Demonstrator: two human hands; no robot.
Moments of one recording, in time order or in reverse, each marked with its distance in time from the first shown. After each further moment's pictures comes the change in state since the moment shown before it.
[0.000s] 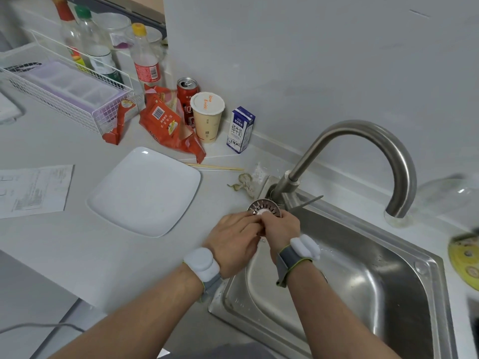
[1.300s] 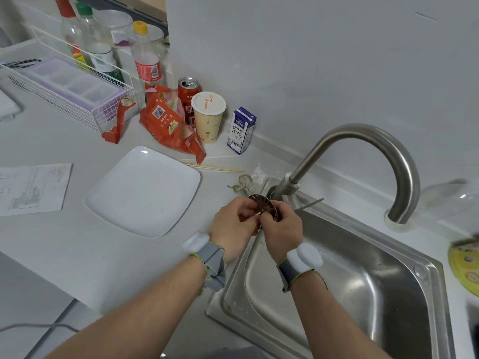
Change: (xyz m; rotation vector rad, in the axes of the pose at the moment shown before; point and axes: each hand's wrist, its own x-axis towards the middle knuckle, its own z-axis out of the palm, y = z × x) left_hand 0.033 0.012 -0.012 -0.879 0.135 -0.811; right_hand -0.014 -0.011 -0.012 -0.114 -0.121 -0.404
